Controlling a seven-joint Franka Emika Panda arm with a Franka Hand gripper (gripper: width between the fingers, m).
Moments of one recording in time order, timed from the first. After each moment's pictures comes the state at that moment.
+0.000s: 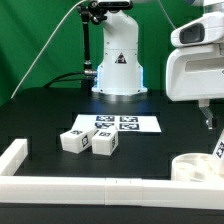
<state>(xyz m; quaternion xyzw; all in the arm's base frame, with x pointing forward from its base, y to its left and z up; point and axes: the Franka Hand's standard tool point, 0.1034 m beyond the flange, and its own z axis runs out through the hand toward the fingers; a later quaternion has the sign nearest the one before) 0.648 0.132 0.101 -0.99 0.11 -0.02 0.08</state>
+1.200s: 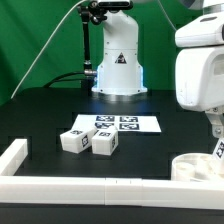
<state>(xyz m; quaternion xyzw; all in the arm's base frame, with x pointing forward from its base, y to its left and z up) 0.650 0.126 0.094 -0.93 -0.36 -0.06 0.03</state>
